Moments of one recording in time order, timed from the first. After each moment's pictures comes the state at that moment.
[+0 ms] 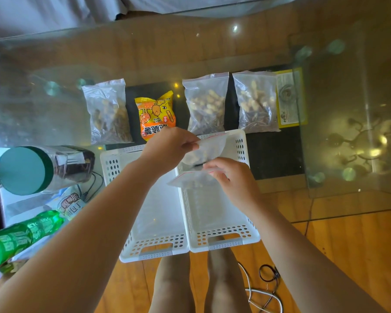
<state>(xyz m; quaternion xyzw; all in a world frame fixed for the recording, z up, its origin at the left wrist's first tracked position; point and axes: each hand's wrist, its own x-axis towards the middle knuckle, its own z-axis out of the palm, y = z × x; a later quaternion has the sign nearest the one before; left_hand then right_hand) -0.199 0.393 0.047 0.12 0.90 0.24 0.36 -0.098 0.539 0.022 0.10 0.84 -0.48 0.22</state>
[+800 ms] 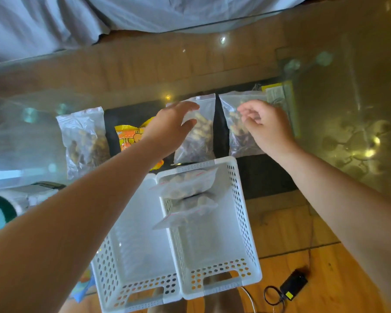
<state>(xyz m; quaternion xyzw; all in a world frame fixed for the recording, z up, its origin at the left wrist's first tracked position) -0.283 0.437 -0.002 0.15 0.91 0.28 0.28 -0.223 0.637 -0.009 0.16 0.90 -0.41 0.09</state>
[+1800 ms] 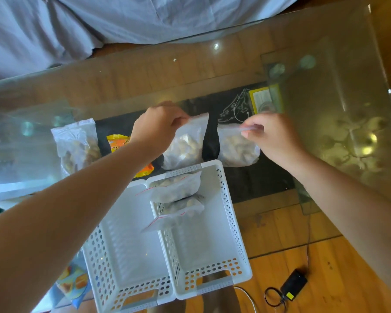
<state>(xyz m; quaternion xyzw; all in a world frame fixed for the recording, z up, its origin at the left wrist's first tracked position) -0.287 0.453 0.022 0.19 0.93 0.23 0.19 -0.204 0.676 0.016 0.12 0.92 -0.34 0.12</state>
